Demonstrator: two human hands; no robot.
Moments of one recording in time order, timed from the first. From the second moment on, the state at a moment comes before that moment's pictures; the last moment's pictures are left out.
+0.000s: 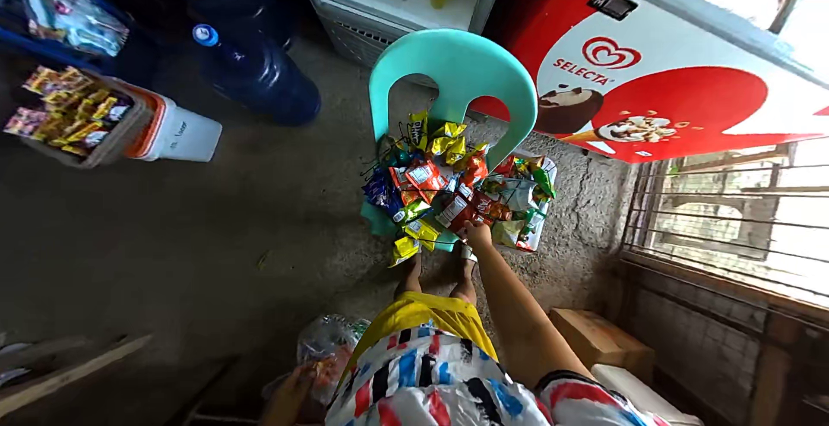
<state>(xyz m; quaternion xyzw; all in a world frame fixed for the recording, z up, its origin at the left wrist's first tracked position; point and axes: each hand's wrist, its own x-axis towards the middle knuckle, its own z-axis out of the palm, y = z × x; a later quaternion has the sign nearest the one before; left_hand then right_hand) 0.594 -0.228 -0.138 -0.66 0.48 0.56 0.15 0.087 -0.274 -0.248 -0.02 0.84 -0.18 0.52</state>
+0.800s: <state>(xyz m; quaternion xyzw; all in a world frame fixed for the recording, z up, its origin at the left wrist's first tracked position) 0.426 -0.353 -0.127 -0.45 0.69 0.53 0.19 0.100 -0.074 -0.096 -0.01 0.79 -0.45 0.42</state>
